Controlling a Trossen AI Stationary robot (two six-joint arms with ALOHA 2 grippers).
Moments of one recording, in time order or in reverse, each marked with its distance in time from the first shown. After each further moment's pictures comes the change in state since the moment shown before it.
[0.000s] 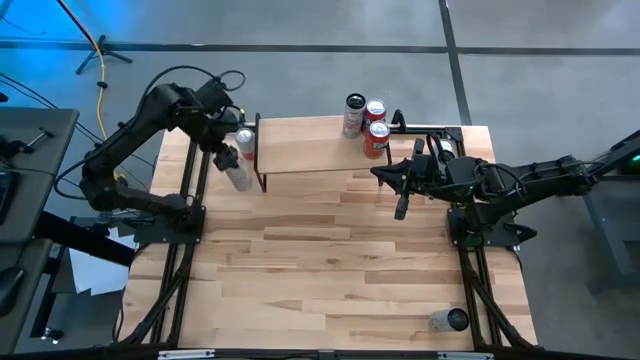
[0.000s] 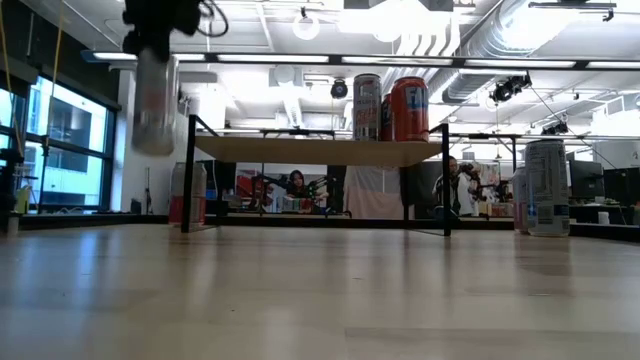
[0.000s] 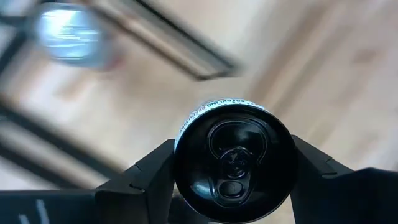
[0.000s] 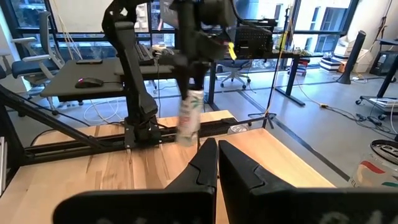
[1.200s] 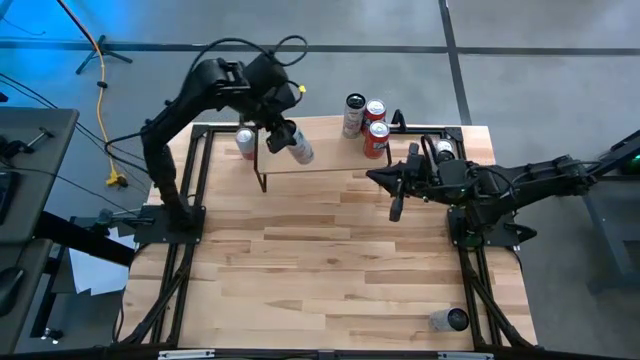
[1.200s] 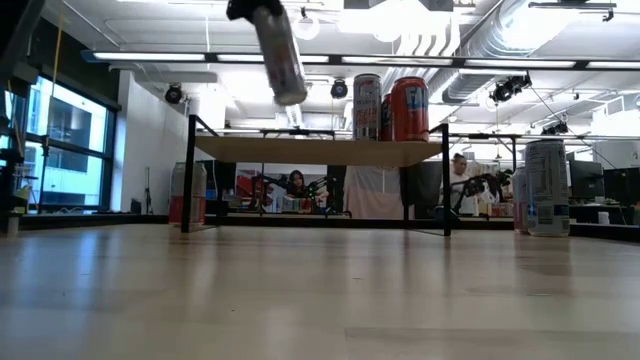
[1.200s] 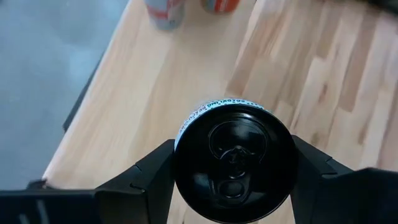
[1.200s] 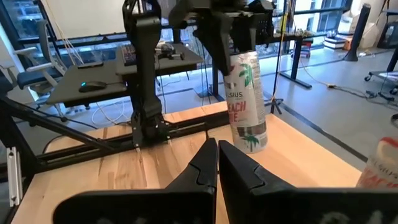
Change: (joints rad) left arm -0.273 0.532 0.837 -0.005 -0.108 -0.030; right arm 0.000 0.036 0.000 -0.006 0.000 0.129
